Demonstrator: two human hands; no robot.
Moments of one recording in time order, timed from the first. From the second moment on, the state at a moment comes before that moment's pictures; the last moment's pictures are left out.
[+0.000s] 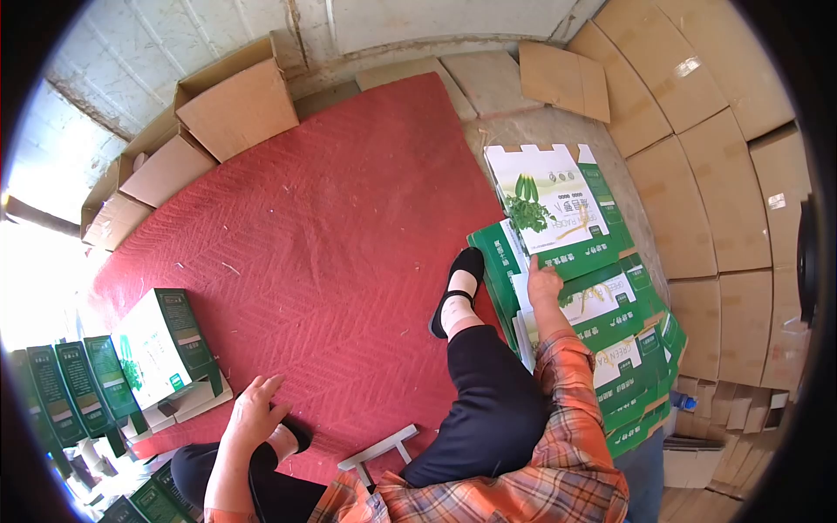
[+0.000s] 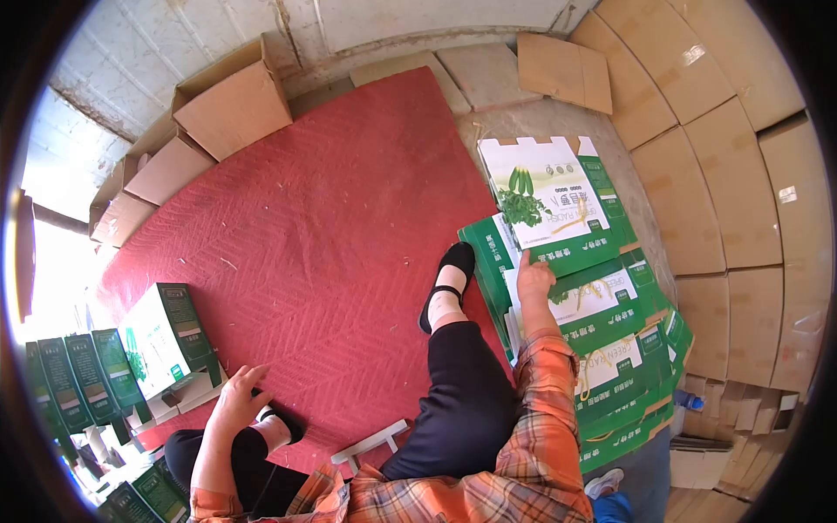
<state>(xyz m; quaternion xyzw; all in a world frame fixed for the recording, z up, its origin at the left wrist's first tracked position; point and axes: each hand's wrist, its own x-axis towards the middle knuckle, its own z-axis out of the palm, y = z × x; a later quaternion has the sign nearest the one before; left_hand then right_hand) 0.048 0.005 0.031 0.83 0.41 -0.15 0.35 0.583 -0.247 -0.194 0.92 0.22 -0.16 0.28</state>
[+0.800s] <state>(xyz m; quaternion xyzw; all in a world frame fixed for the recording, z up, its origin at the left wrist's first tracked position) 0.031 0.015 0.053 0.82 0.39 -0.03 0.41 0.552 -0.249 0.263 0.83 0.45 0.33 -0.10</state>
